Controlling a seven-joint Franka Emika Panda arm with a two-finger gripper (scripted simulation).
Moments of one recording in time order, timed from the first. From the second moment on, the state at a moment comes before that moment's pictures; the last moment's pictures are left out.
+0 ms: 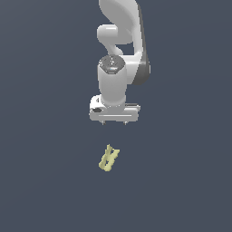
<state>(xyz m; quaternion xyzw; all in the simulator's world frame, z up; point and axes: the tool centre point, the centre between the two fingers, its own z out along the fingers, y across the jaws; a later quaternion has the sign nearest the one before) -0.009 -0.008 0.162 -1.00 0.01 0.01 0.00</state>
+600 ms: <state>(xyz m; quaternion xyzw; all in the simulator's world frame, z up) -0.015 0.026 0.167 -1.00 0.00 0.01 0.02</state>
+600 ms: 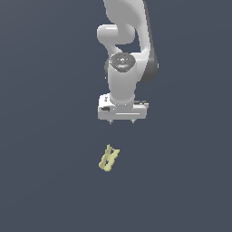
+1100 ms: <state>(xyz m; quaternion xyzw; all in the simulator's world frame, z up) 0.000 0.020 0.159 -1.00 0.02 0.01 0.02</state>
